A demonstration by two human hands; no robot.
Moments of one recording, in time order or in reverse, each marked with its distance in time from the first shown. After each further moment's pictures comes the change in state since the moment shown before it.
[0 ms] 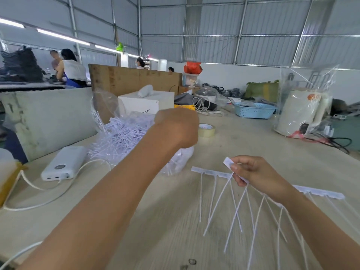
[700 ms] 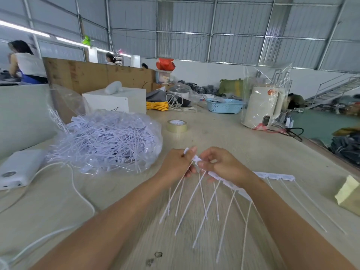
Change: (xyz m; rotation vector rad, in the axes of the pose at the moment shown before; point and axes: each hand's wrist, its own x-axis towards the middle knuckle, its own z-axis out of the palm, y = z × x) left_hand 0.015 0.070 0.131 -1.396 -0.054 -0.034; right_hand 0.000 -0.001 -0.005 0.041 0.040 0.242
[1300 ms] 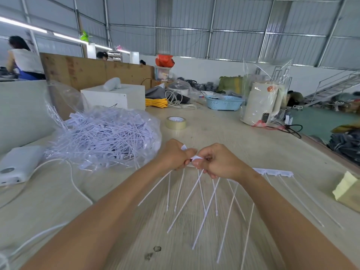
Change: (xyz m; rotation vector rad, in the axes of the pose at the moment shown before) left_hand 0.009 0.011 -0.013 0.144 -0.077 -0.045; right_hand -0.002 -0.007 0.002 -0.329 -0.057 -0.253
